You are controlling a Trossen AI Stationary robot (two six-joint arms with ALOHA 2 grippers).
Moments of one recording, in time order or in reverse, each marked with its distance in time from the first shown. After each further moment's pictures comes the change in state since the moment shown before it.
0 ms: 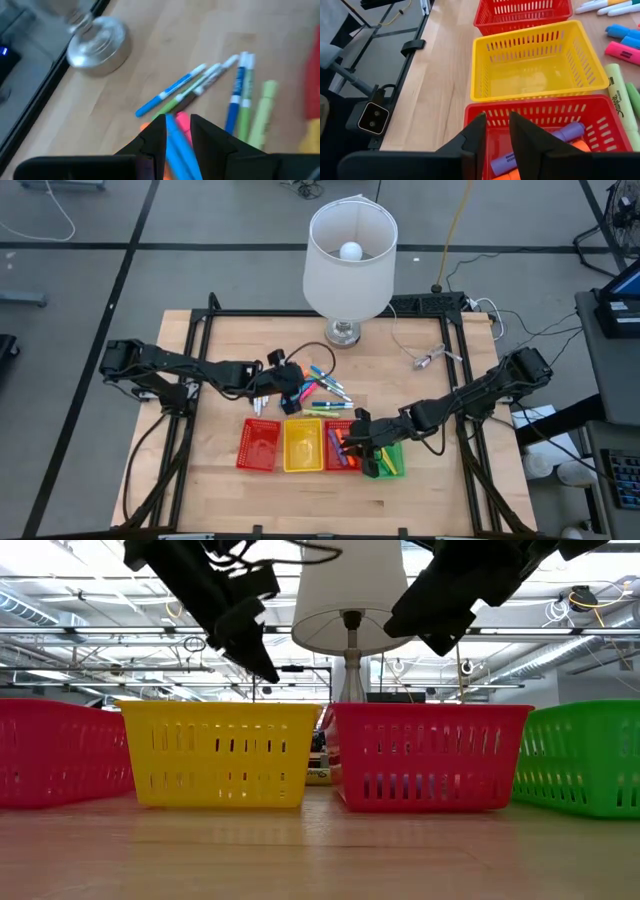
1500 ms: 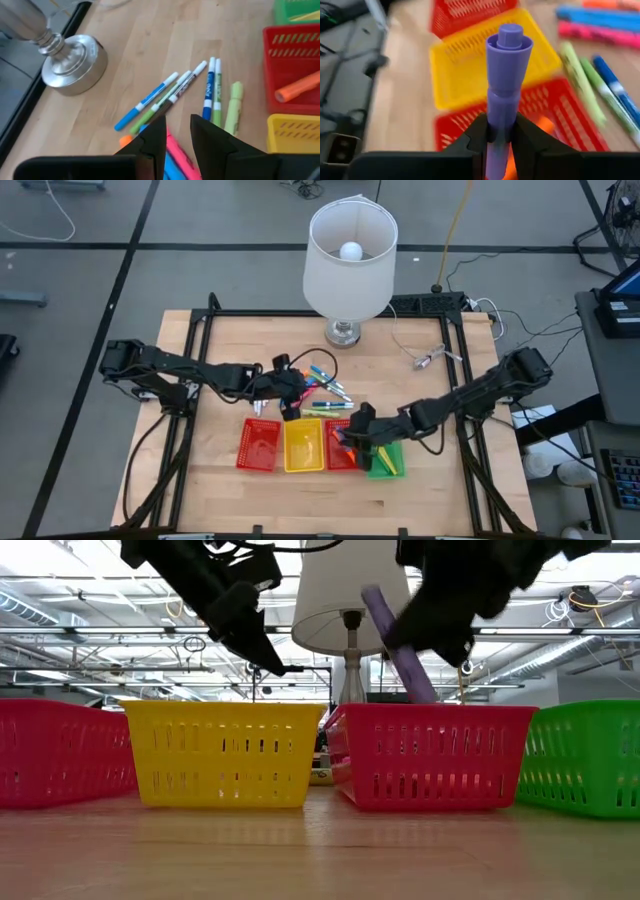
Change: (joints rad) left arm -0.035 0.000 0.000 0.046 0.069 0.081; right arm -0.016 0.000 0.001 -0.070 0.128 0.180
